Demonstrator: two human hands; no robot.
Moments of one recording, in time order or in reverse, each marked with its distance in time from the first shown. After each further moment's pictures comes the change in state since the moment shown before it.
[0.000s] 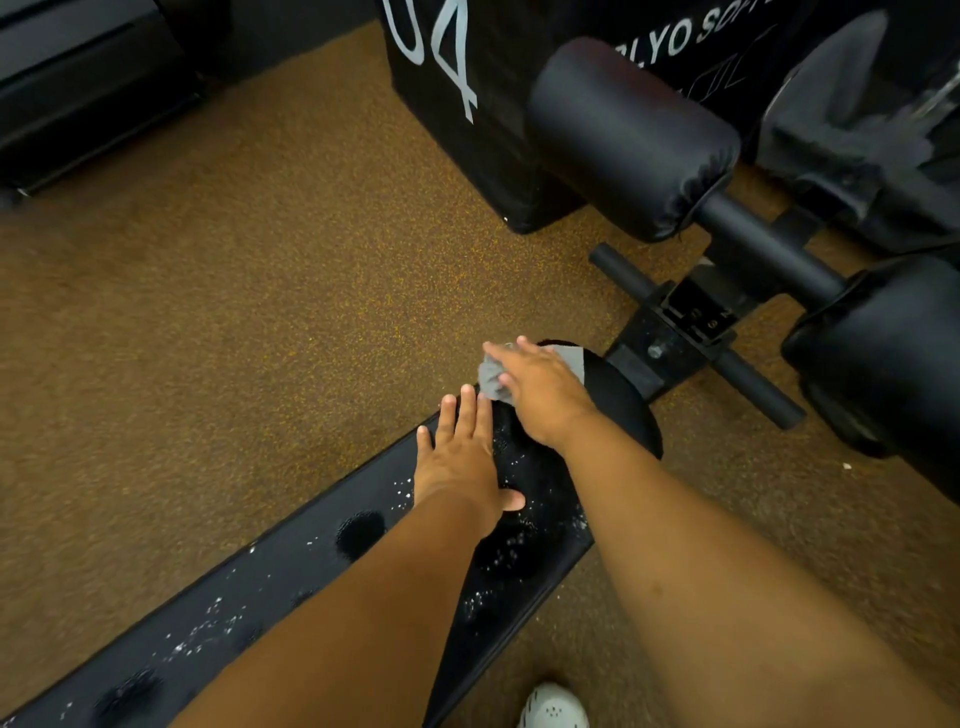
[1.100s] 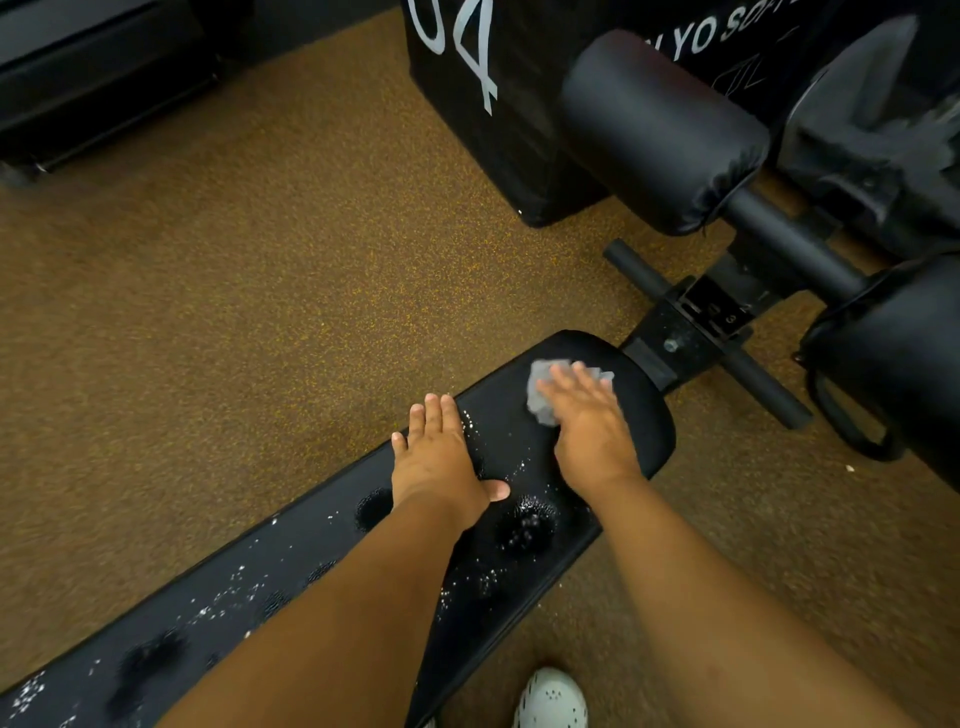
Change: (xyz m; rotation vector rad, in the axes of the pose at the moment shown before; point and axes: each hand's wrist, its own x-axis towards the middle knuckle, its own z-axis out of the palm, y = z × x) left_hand -0.015 -0.036 0.008 -0.179 0.078 -0.133; right_hand -0.060 0.018 0.028 0.022 0.180 0.065
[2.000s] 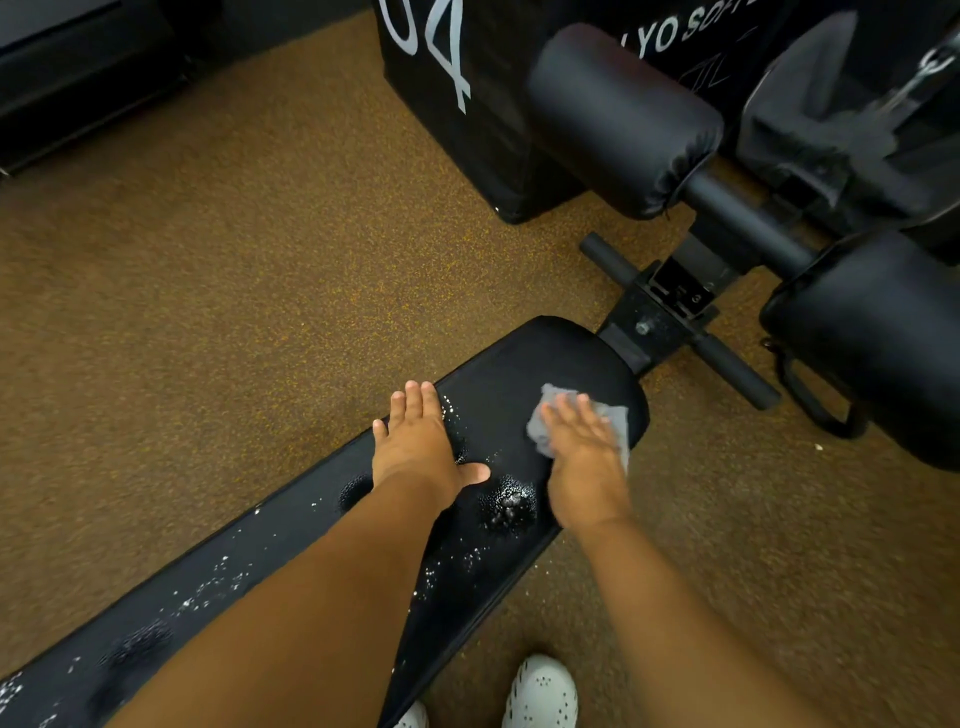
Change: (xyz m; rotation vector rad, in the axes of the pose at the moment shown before) left_hand -0.001 -0.004 0.002 0.046 -0.013 0.026; right_hand -0.064 0.000 0.007 0.058 0.047 0.138
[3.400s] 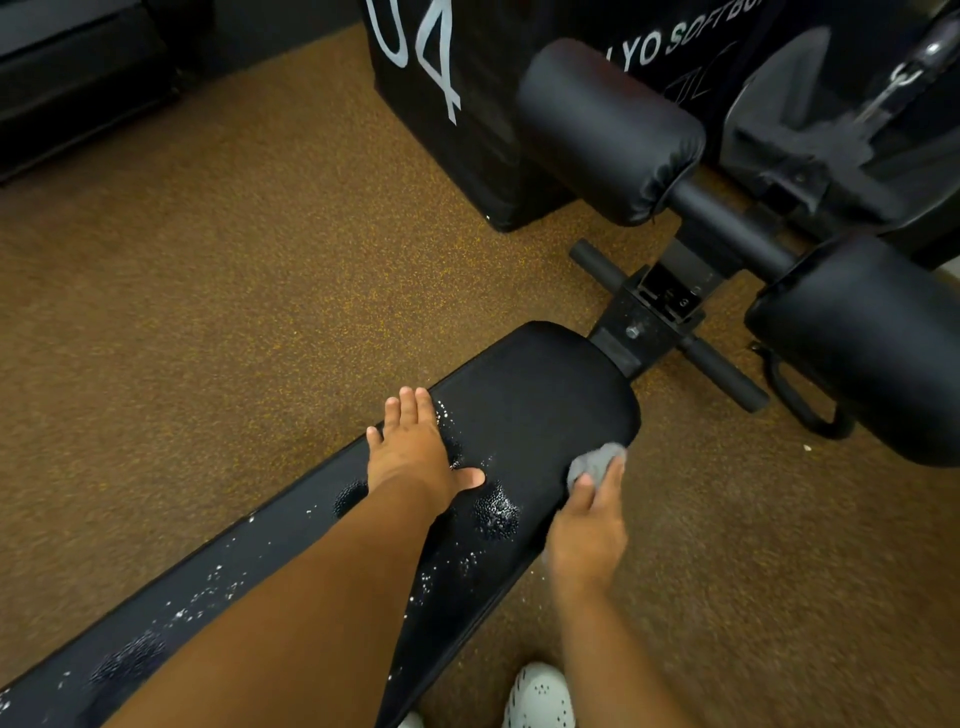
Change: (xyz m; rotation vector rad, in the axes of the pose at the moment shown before) left_hand 0.001 -0.001 0.002 0.000 0.007 0.002; right_hand -0.048 -0.030 0.005 0.469 0.285 0.785
